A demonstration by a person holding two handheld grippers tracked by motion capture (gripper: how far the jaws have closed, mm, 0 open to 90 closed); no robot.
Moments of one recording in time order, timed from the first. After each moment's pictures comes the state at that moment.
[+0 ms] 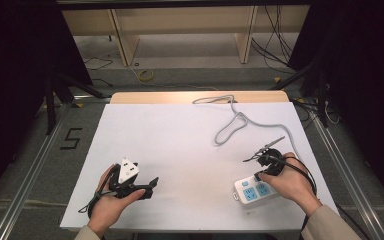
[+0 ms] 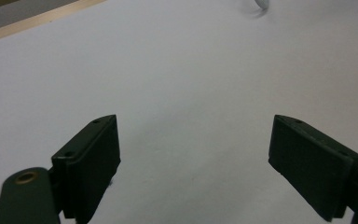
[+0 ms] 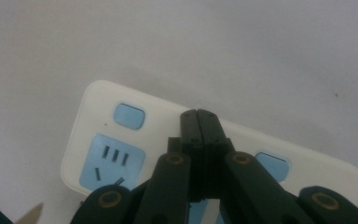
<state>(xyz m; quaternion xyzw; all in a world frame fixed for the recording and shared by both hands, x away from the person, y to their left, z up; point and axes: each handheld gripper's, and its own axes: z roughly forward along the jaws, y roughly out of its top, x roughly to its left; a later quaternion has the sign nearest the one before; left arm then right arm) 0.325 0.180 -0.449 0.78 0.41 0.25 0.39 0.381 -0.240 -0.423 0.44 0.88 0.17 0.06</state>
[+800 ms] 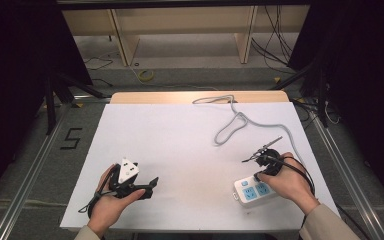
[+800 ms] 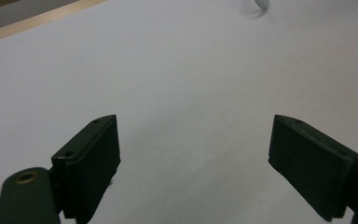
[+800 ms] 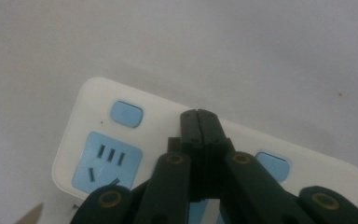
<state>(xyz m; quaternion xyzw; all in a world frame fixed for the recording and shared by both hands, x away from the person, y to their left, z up) 0.325 0.180 -0.449 0.78 0.41 0.25 0.39 0.384 -0.238 -0.428 0.44 0.88 0.16 0.06</state>
